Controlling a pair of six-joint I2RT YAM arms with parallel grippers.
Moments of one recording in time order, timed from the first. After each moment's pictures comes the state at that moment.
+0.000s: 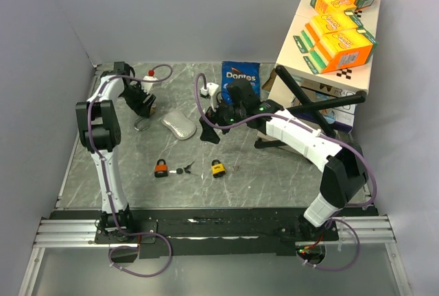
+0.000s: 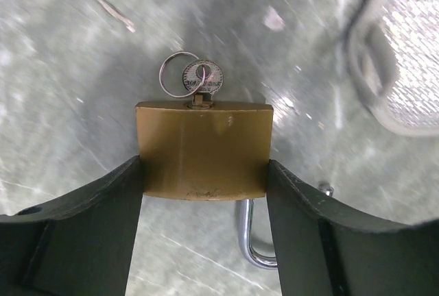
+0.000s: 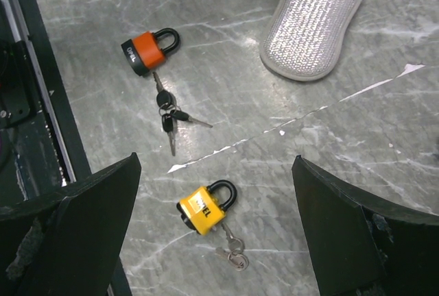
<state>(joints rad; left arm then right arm) 0.09 2.32 1.93 -0.86 0.40 0.87 0.68 1.61 1.38 -0.44 -0.49 -0.17</state>
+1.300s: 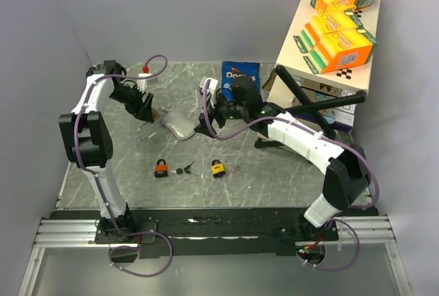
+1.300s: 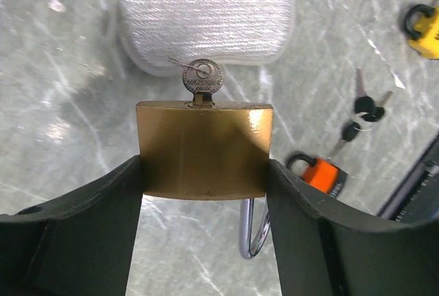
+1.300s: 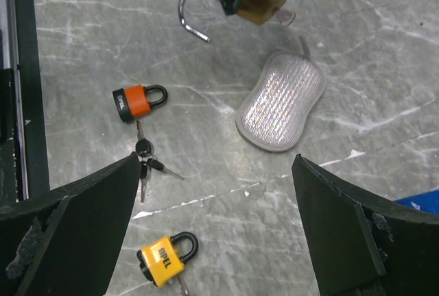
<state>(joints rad) 0.10 2.01 1.77 -1.16 0.68 0.82 0.68 1.58 1.32 -0.18 -0.55 -0.26</state>
